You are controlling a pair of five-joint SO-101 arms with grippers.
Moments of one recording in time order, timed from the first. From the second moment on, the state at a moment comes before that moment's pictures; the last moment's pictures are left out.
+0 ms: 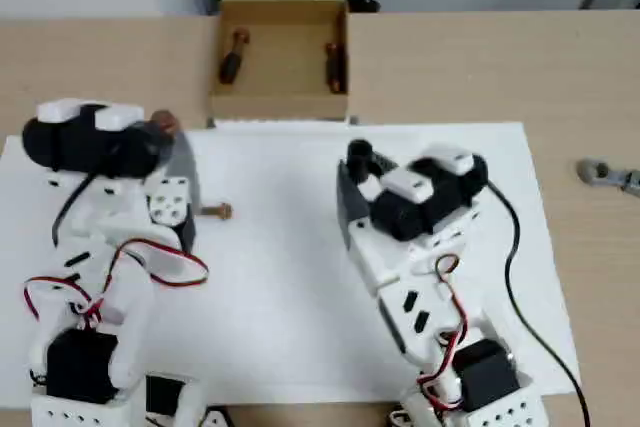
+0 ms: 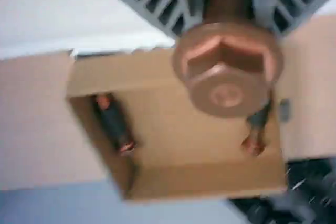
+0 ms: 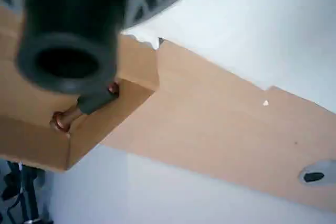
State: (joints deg) left arm 5.1 -69.2 41.5 55.3 4.3; right arm -28.0 -83.9 66.4 33.1 -4.7
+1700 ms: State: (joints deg) left arm 35.0 -49.5 31.2 43.2 17.7; right arm -31.8 -102.8 84.8 30.9 -6.2
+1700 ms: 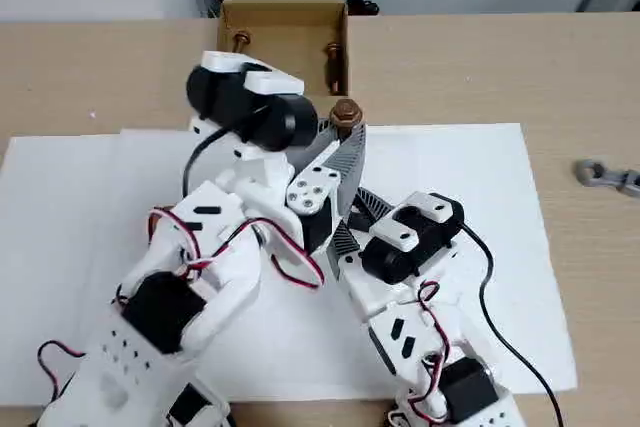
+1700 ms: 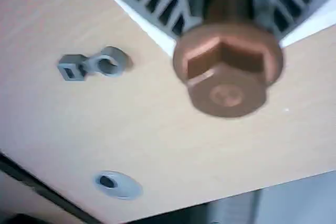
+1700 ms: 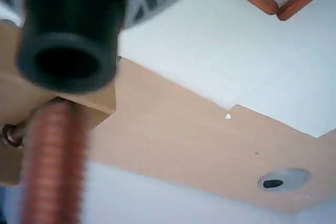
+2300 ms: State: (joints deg) left arm 35.1 -49.4 35.5 42.9 15.1; right arm -31.8 -102.8 84.8 30.9 -6.2
